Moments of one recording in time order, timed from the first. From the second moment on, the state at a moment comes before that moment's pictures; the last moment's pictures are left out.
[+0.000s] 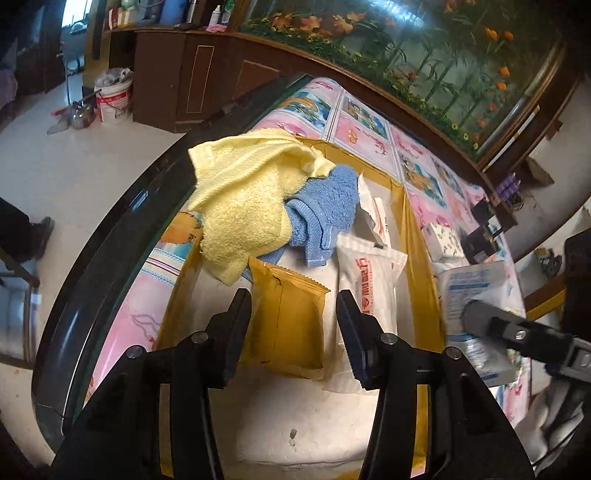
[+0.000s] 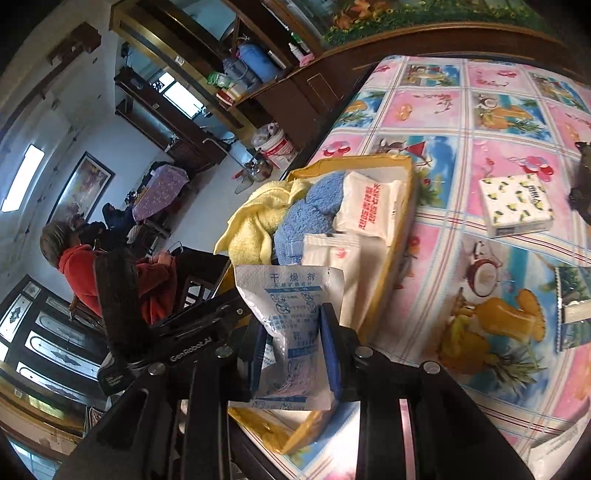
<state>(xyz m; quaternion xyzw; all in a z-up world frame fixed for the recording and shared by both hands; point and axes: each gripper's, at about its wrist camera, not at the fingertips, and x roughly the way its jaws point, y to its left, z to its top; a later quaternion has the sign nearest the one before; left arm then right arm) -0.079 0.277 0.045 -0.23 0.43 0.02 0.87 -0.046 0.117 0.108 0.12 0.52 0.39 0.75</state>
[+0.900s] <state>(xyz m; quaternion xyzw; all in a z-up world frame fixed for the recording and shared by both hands) -0.085 0.136 0.080 -0.14 0.44 -0.13 0.88 -0.080 -0.133 0.106 0.19 0.47 0.21 0.84</state>
